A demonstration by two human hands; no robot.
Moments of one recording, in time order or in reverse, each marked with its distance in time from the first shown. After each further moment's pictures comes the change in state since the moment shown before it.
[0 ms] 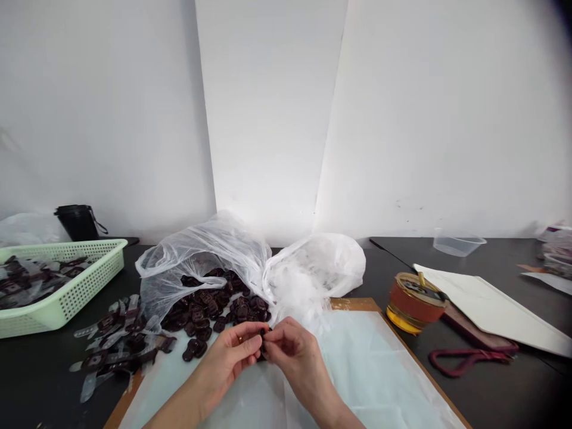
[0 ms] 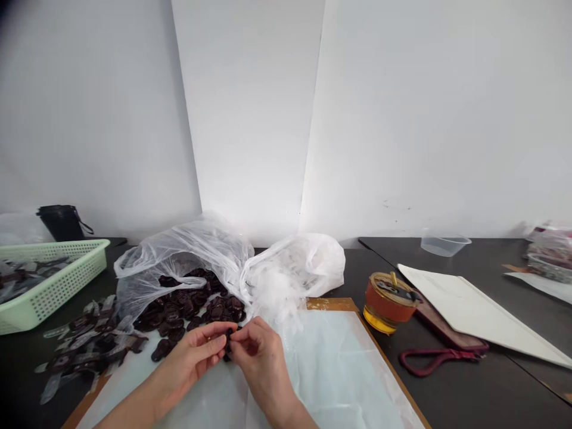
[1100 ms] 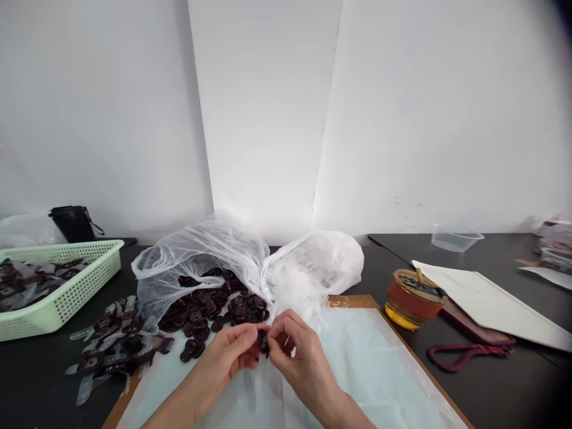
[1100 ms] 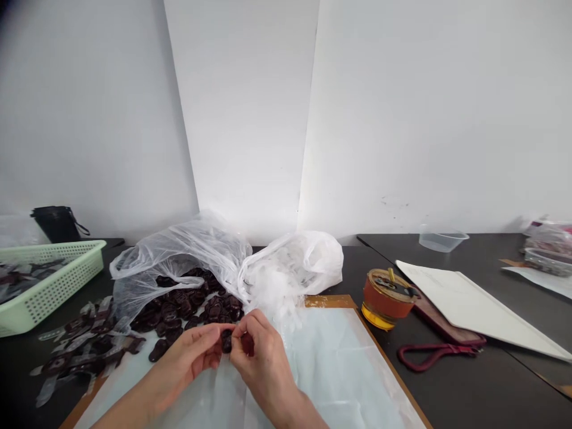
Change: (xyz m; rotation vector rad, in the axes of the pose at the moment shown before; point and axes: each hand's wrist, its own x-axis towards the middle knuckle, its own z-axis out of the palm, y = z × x) left_hand -0.003 0.004 0.003 0.056 -0.068 0.022; right_hand 0.000 -0.020 -0.010 -0.326 -0.052 -0.202
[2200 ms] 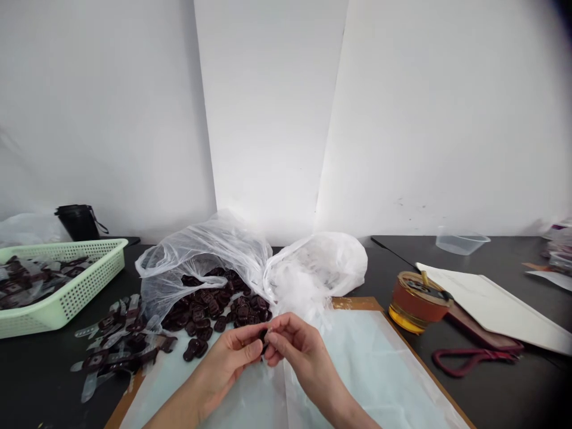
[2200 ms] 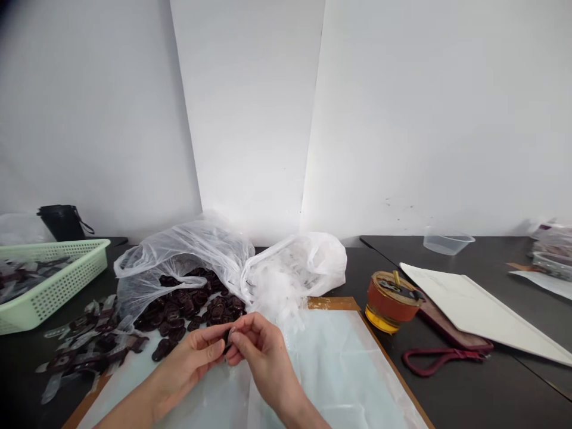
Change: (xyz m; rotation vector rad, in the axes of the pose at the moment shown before) left_hand 0.000 0.000 0.000 -0.056 -0.110 0.035; right_hand 0.004 -0.001 0.002 0.731 -0.077 0.342
